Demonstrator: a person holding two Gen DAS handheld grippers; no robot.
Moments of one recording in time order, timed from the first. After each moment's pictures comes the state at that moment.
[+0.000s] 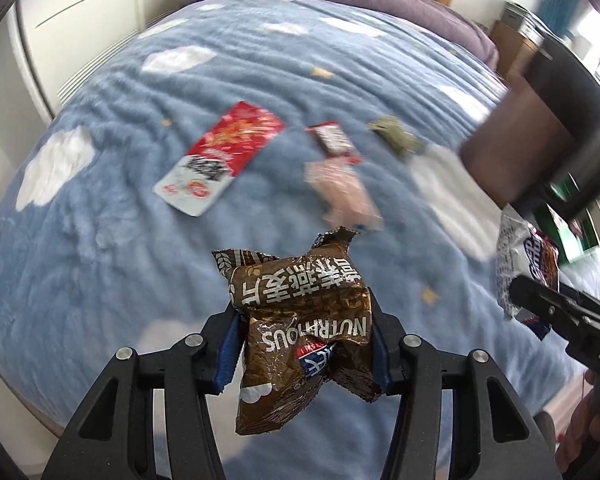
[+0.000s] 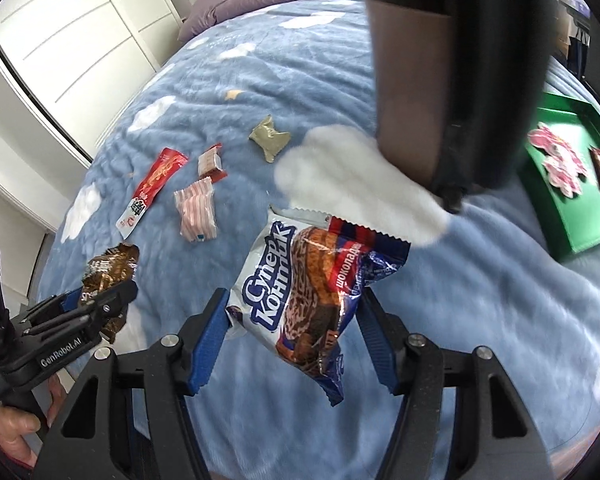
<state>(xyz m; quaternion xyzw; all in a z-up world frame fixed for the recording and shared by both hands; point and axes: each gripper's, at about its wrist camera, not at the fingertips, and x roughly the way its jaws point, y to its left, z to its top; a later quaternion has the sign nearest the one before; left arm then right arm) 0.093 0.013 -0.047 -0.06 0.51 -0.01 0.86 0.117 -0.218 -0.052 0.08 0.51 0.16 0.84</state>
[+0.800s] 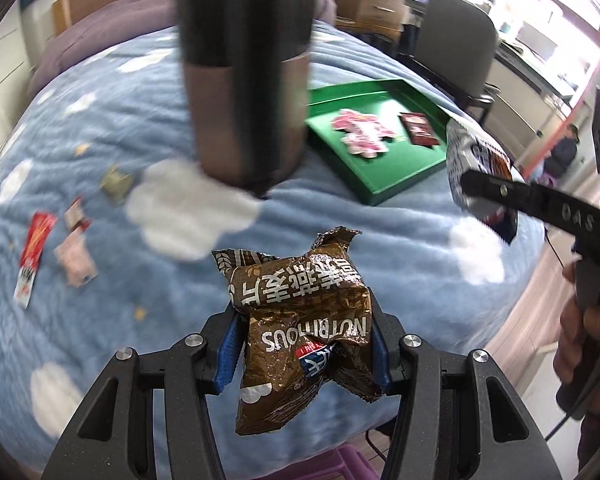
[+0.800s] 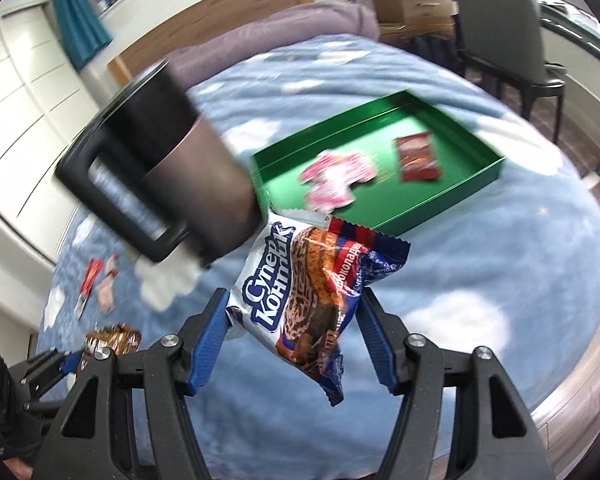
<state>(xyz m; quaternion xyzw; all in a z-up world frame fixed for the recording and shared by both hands) 0.069 -0.232 0.008 0.06 0.49 -0.21 0.84 0.075 -0.468 -0.006 0.17 0.43 0.02 0.89</state>
